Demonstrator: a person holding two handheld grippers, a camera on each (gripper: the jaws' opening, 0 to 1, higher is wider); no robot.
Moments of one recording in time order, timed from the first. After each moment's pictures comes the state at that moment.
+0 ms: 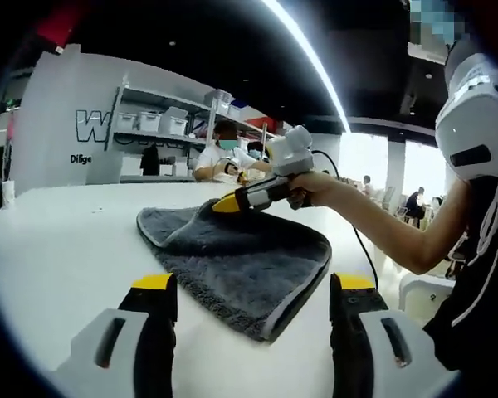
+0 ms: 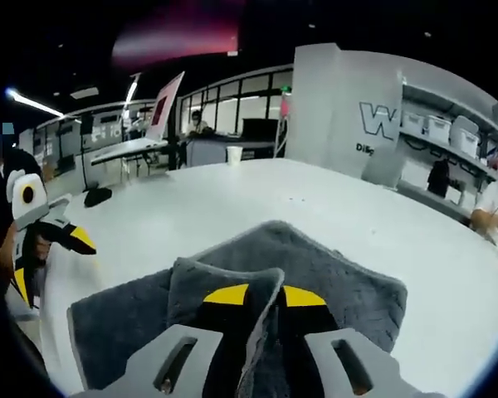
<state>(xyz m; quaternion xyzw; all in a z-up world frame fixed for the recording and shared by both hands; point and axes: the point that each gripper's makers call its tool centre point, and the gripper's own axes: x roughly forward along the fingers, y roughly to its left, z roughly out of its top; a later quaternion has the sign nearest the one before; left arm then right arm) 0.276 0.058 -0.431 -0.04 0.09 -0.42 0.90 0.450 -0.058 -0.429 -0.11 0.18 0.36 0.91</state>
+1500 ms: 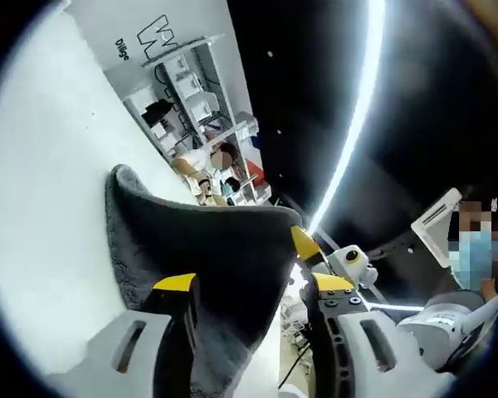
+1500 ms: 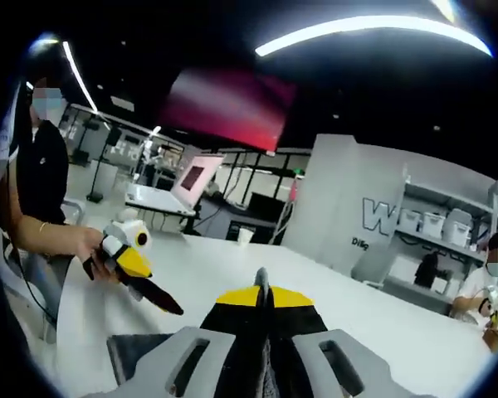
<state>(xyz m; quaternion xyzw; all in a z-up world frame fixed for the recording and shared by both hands) 0.348 0.044 -0.391 -0.44 0.16 -0.46 0.76 0.362 -0.049 -0.304 -0.15 -0.06 0.38 0.91</state>
